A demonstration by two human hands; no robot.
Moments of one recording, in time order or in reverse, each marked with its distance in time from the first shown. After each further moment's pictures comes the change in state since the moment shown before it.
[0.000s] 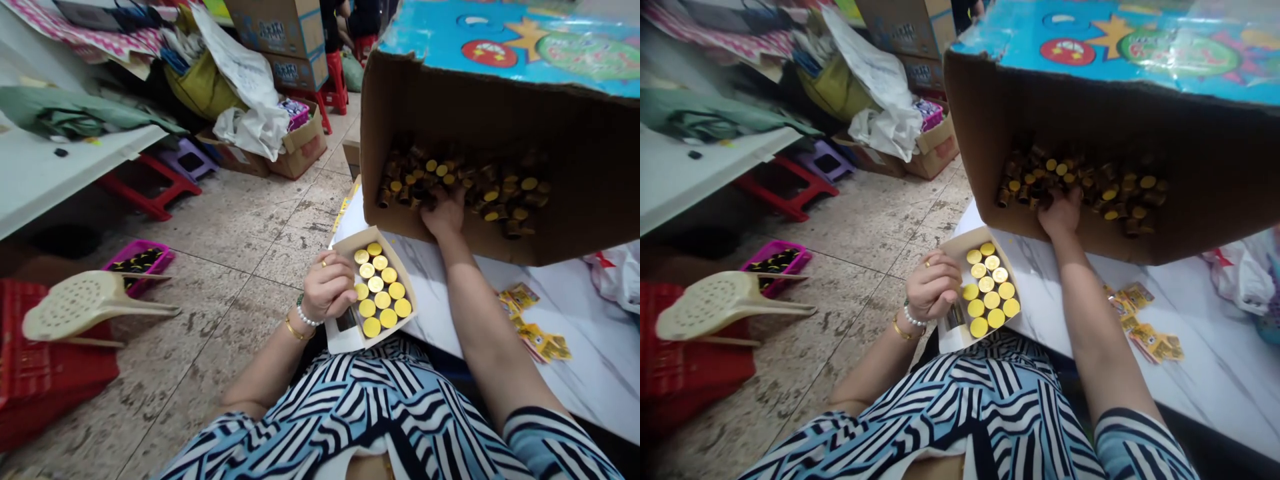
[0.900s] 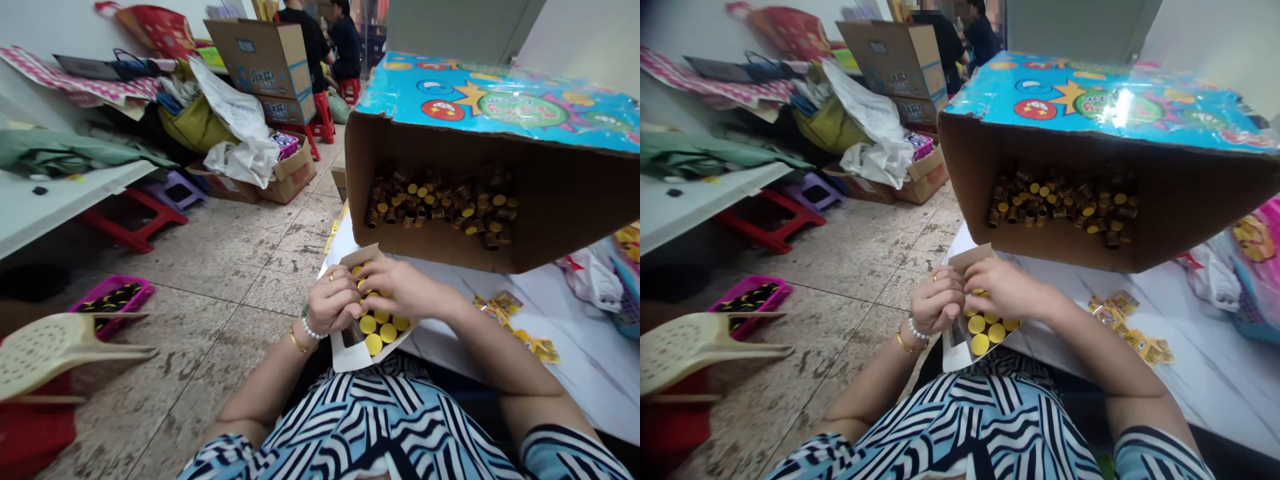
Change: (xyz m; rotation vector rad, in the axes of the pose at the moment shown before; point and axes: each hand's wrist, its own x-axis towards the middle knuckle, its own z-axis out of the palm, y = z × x) left_hand 0.031 -0.001 0.016 -0.117 0.066 0.149; right_hand -0.100 -0.127 -0.116 0.349 -0.667 -0.854
